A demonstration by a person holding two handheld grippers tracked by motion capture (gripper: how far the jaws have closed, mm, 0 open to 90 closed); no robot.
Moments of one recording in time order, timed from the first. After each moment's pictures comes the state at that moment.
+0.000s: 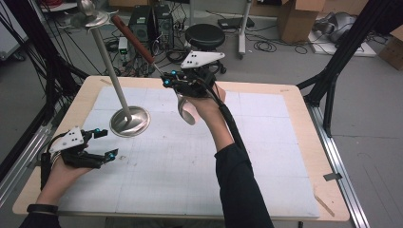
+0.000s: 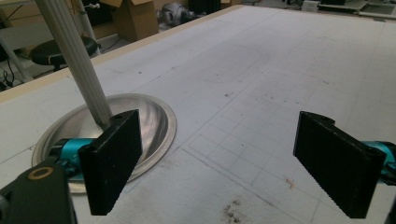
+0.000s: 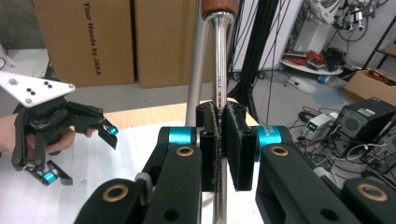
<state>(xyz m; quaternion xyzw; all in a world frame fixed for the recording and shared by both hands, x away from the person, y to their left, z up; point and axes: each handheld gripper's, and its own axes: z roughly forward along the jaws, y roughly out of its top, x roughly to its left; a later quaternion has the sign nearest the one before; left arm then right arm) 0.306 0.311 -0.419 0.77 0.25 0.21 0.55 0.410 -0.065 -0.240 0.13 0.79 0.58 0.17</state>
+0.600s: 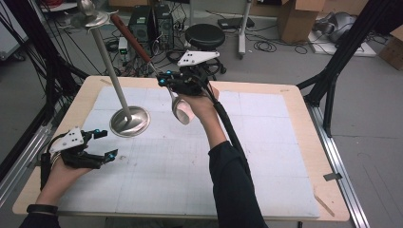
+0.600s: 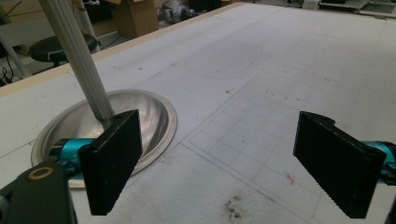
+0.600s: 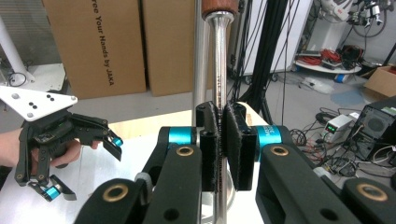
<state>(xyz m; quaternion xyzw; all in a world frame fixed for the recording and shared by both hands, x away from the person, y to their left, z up) 0.306 0.312 -0.422 0.77 0.25 0.21 0.55 0.427 -0.053 -0.253 0.14 0.78 0.59 0.14</state>
